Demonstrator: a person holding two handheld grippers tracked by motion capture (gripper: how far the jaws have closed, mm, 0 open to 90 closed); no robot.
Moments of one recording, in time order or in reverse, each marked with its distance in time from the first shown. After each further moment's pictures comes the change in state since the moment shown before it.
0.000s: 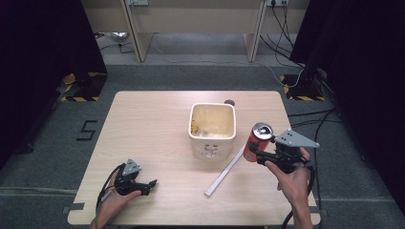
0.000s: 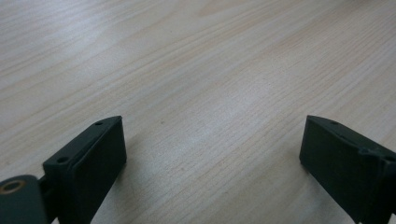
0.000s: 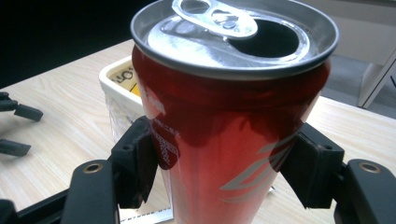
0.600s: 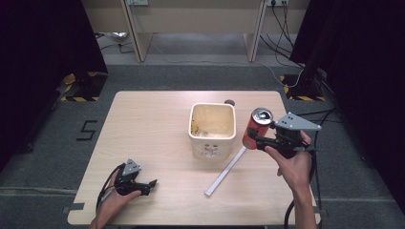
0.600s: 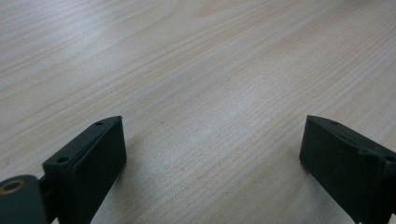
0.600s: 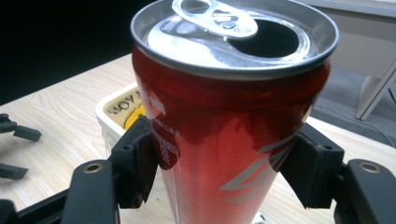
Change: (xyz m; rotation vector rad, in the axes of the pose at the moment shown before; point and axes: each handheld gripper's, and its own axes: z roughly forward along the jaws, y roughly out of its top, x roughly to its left) left arm 0.000 0.000 0.000 -0.003 0.000 -0.003; right arm -0.008 0.041 0.005 -0.016 0.010 -0.019
